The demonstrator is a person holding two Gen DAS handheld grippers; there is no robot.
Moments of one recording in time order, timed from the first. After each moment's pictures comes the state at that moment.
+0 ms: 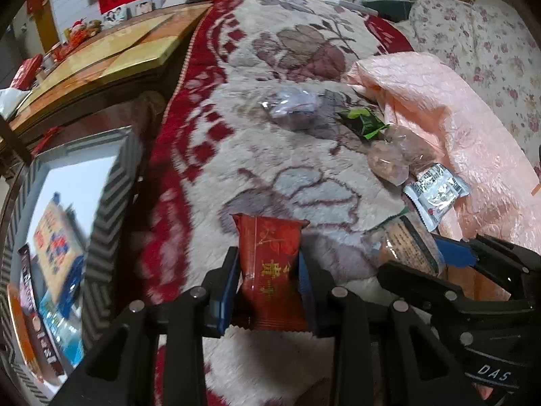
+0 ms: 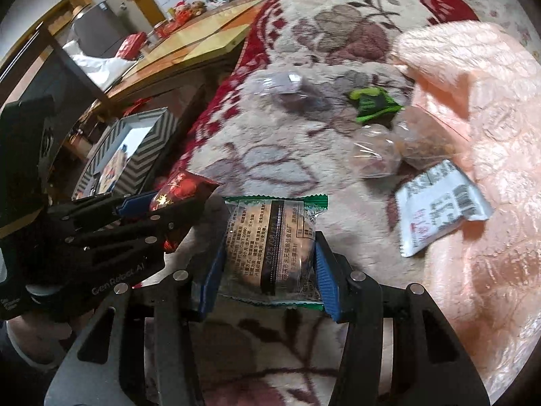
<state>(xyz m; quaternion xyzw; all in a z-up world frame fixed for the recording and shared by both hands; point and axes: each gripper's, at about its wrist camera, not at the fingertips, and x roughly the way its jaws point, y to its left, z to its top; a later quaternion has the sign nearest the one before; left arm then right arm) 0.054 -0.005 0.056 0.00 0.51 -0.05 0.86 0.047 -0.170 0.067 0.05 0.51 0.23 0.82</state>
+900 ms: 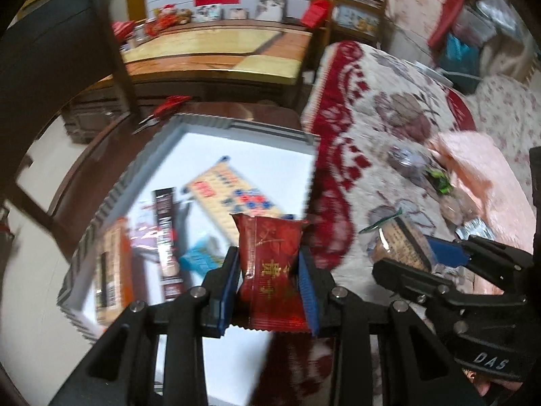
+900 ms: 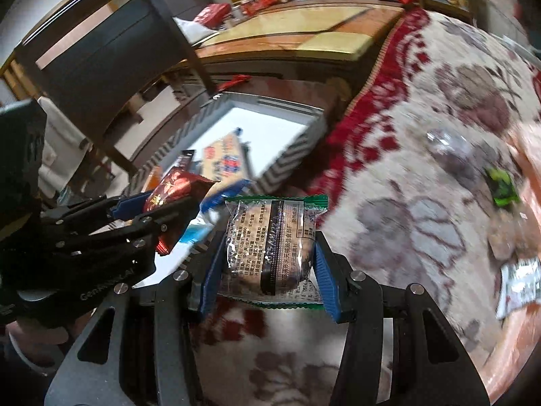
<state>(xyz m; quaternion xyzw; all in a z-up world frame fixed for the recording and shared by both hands) -0.018 0.140 0.101 -0.08 0.46 0.09 0.88 0.023 -0.023 0.110 -0.02 0.48 0.37 0.79</state>
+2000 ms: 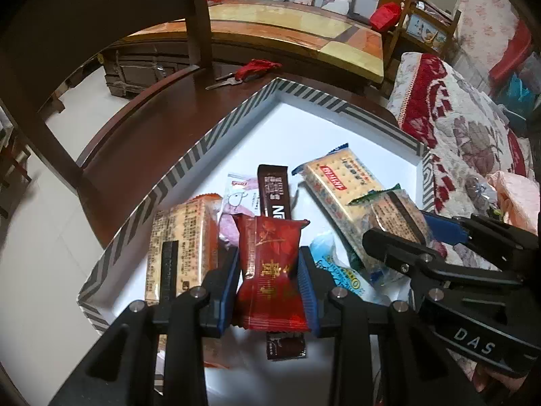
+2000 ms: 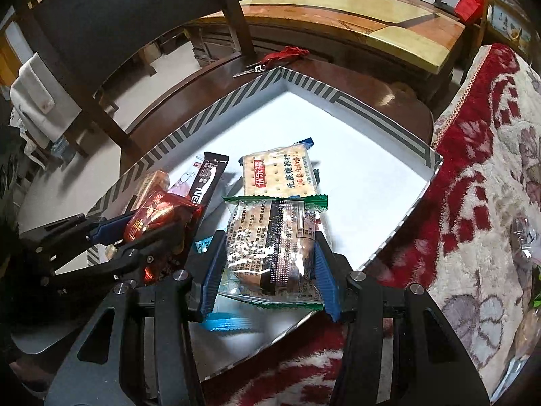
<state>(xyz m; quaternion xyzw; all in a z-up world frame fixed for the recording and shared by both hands) -0.017 0.229 0.056 -0.15 0.48 0.17 0.85 0.055 0.115 0.075 -0.12 0.50 0.40 0.76</state>
